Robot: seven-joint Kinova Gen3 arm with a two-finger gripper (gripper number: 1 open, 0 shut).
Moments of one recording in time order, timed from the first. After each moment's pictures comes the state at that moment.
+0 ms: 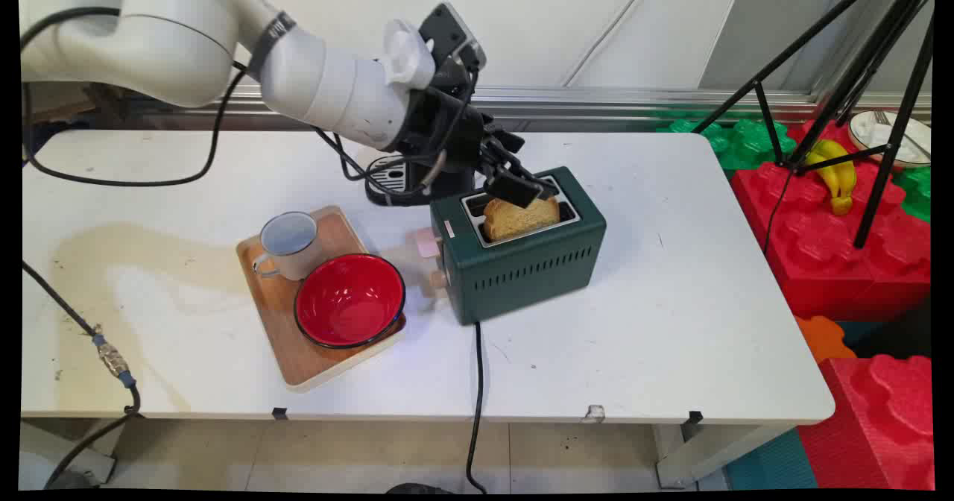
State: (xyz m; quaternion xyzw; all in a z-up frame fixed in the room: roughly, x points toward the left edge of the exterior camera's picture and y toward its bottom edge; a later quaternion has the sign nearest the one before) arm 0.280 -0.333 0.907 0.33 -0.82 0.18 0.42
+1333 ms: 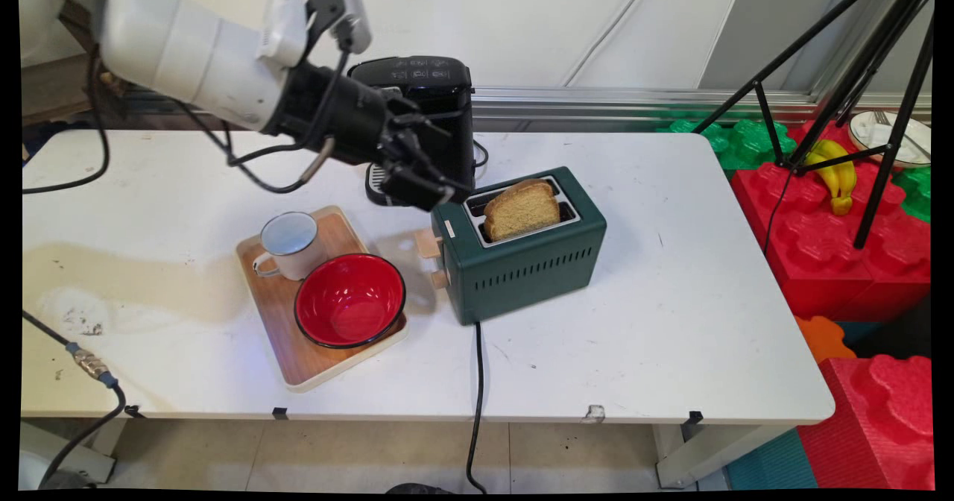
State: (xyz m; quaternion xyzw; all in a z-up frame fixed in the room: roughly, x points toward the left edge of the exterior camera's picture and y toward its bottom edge) arm 0.348 -0.271 0.951 0.30 -0.85 0.18 0.39
